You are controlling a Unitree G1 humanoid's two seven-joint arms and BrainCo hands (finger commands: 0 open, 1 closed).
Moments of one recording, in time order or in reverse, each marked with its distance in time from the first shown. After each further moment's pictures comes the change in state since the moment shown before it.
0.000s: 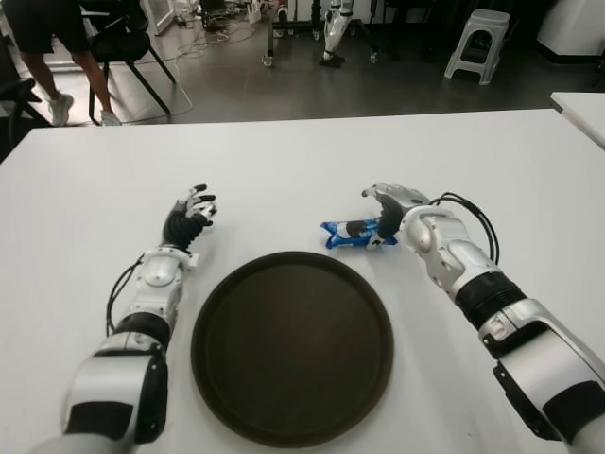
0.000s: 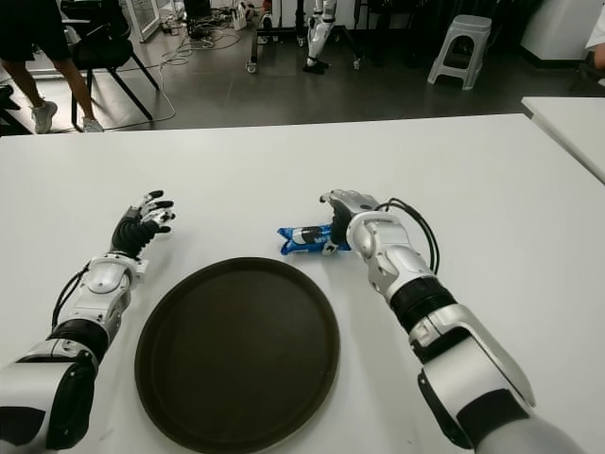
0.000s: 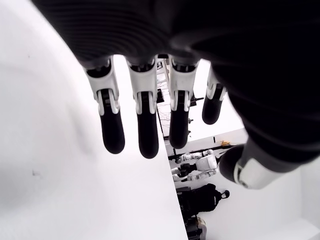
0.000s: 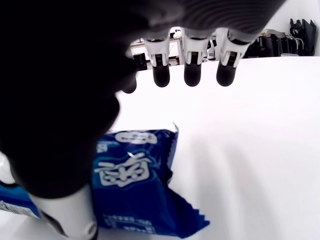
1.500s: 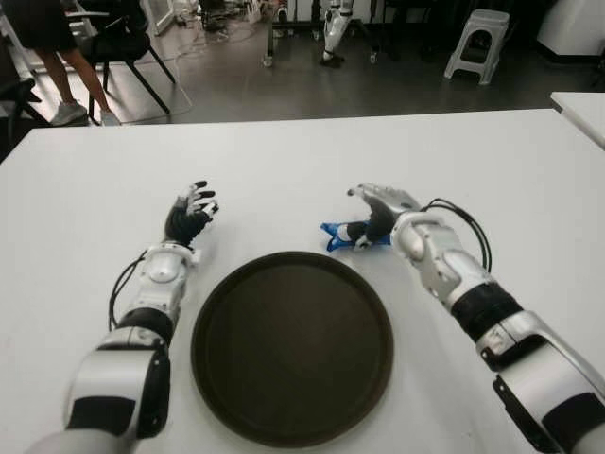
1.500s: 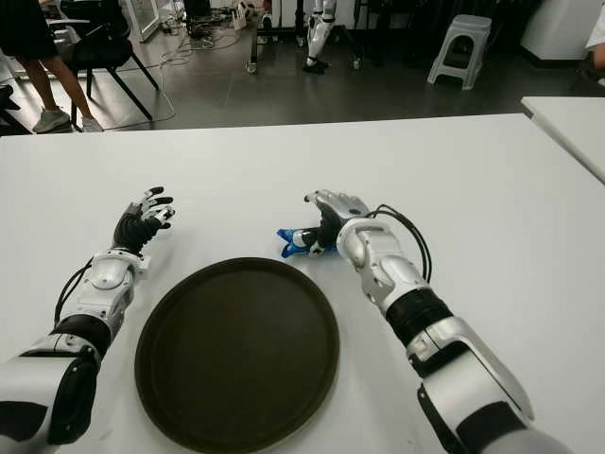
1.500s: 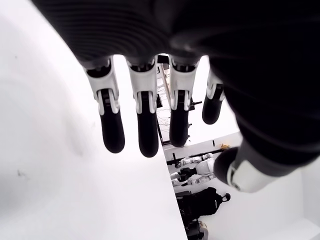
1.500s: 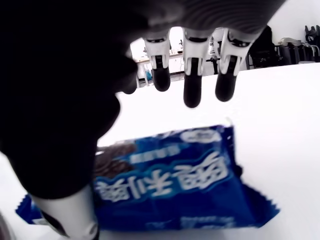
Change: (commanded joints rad) left arm -0.013 -0.010 -0.016 0.012 0.009 0.014 0.034; right arm 0.114 0.015 0.005 -0.143 0.015 -0.055 -0.082
